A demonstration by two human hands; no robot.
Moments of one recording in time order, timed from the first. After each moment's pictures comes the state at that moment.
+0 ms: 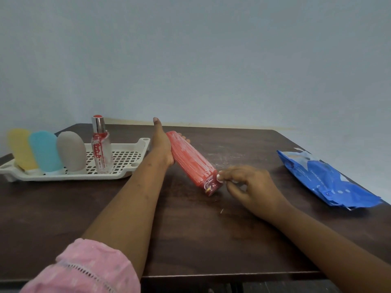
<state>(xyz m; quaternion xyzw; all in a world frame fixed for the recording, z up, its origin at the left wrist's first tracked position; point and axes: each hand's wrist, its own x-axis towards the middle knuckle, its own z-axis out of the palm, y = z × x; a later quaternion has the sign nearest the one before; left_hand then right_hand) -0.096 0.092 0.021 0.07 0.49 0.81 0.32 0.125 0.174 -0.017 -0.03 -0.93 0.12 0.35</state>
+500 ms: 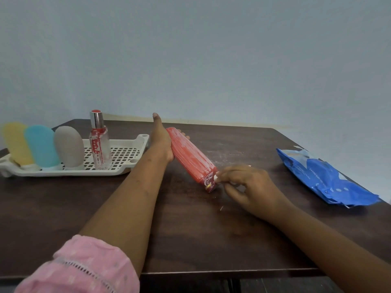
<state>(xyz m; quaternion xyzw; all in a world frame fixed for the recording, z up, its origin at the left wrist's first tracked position) -0.098 0.095 0.020 0.05 0.48 0.82 0.32 0.128 0.171 -0.018 0.02 -0.94 0.08 0.34</state>
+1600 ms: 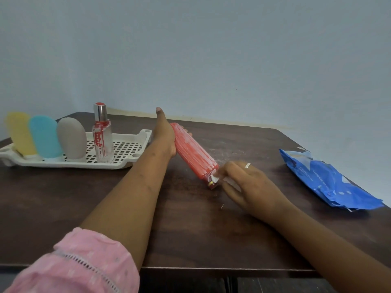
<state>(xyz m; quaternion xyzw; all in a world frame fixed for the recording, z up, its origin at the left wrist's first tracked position) -0.101 0.098 0.022 0.05 0.50 0.81 0.29 0.126 0.162 -0.014 0.05 -0.94 0.01 0.33</state>
